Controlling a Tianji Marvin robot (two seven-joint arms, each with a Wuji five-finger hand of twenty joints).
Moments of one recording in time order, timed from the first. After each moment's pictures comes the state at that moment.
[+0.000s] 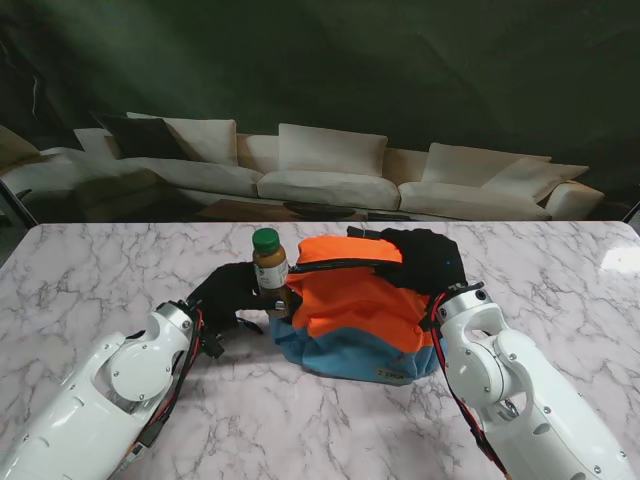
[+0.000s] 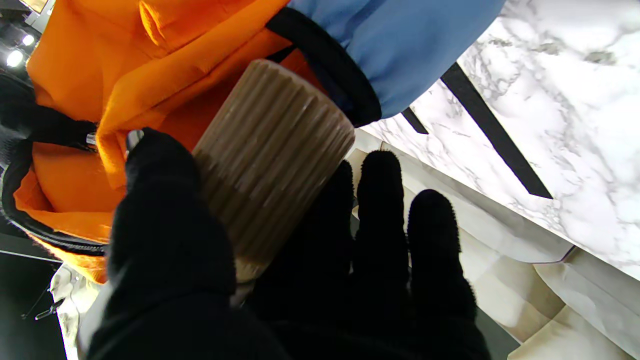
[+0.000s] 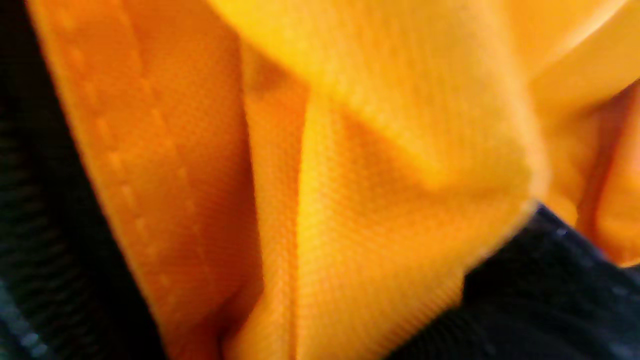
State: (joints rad) left arm 1.46 -1.10 -1.21 -1.51 0.41 -0.30 -0.06; right arm -1.54 -1.11 1.22 -1.77 -0.89 0.03 -0.18; left_hand 0.95 -0.35 -0.14 -0.06 0.60 0.20 0.58 0.47 1.00 0.11 0.21 0.32 0.87 0.15 0.49 0.48 0.36 0.15 1.15 0.55; right_hand 0.62 -0.56 0.76 -0.26 0.75 -0.14 0.97 0.46 1.19 0.02 0.87 0.53 1.26 0.03 1.06 0.55 0.85 0.20 1.61 0.46
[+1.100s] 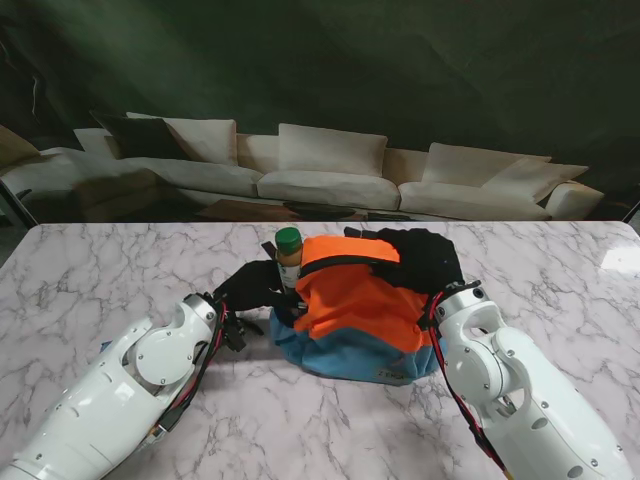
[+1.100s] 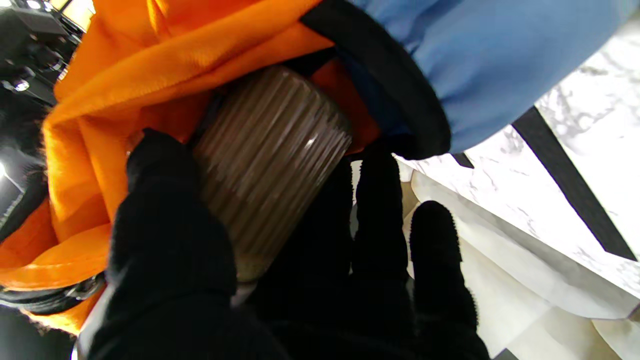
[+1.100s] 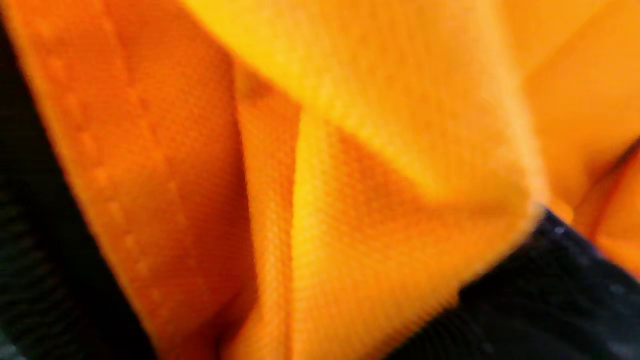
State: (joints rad) left arm 1.32 -1.11 -1.06 -1.38 0.33 -0.36 -0.07; right arm -1.52 -1.11 1.21 -1.74 -0.87 0.00 -0.18; left_hand 0.95 -0.35 -0.14 -0.06 0.61 0.20 0.58 0.42 1.00 0.11 0.21 0.32 0.86 0.14 0.49 0.50 0.26 0.17 1.14 0.56; right_hand 0.63 -0.56 0.76 -0.26 0.75 -0.14 0.97 0.46 1.19 0.02 0.87 0.53 1.26 0.03 1.07 0.55 0.85 0.20 1.61 0.46
